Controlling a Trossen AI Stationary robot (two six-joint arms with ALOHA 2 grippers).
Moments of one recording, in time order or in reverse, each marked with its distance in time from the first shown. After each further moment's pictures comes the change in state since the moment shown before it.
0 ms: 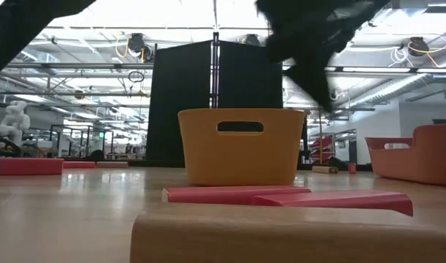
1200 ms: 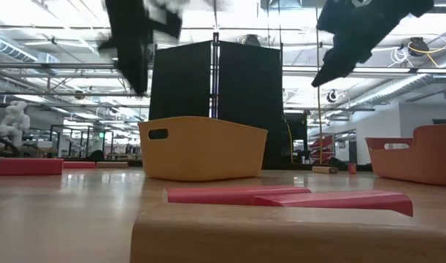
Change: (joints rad) left arm 0.156 -0.860 -1.043 -0.193 -0.154 -0.534; right arm 0.096 0.000 -0.174 0.043 -0.155 0.070
